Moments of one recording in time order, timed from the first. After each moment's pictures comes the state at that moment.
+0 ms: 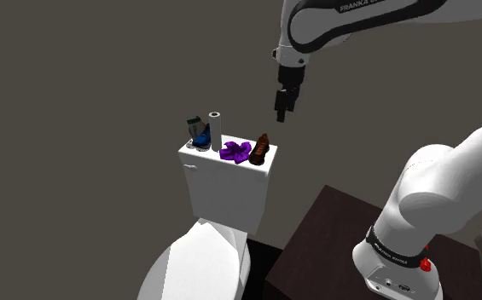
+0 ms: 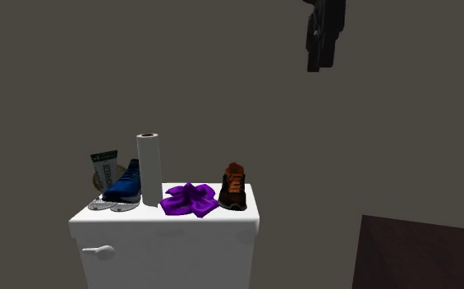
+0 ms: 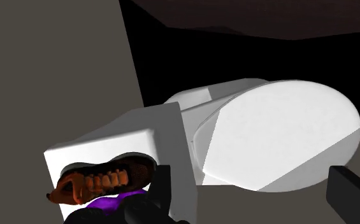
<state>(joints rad) -0.05 -0.49 -0.10 -2.35 -0.06 1.87 -0.25</state>
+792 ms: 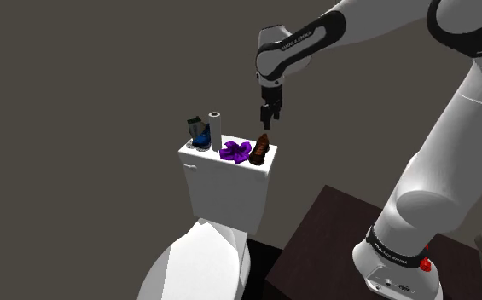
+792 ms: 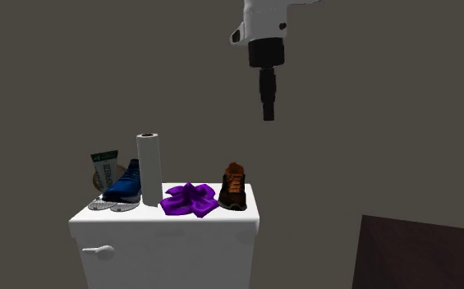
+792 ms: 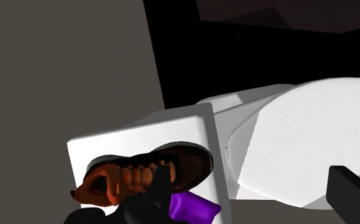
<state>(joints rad) -0.09 -0.04 -0.18 -2.14 -0.10 2.05 -0.36</state>
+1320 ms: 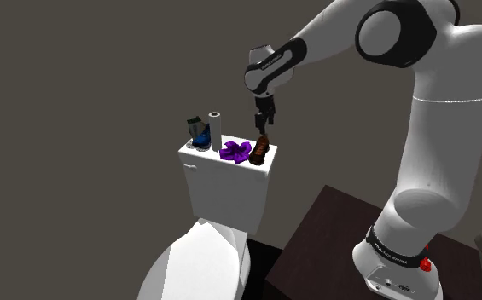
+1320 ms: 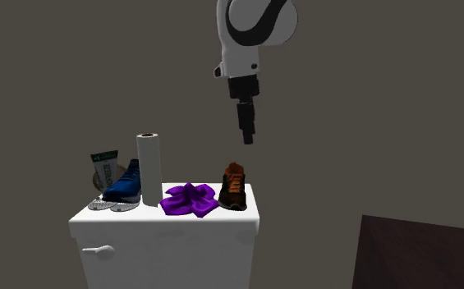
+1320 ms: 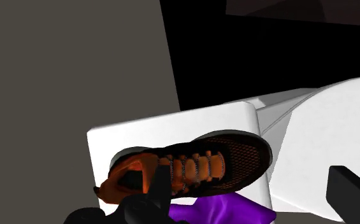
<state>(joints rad) -0.13 0.27 -0.21 -1.92 -0.09 2.10 -0.42</state>
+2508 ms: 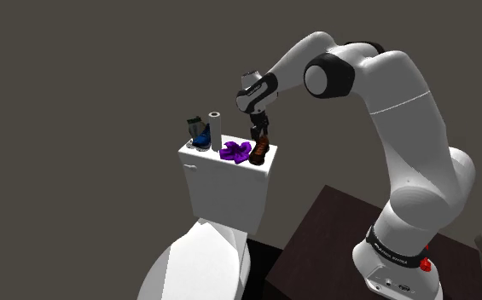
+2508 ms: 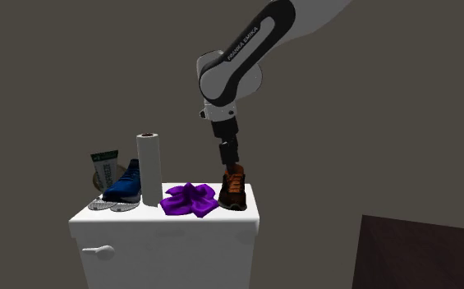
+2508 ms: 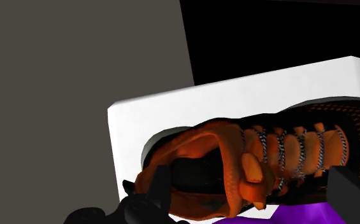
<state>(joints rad) -0.21 0.71 -0.21 -1.53 -0.07 2.12 -0.47</state>
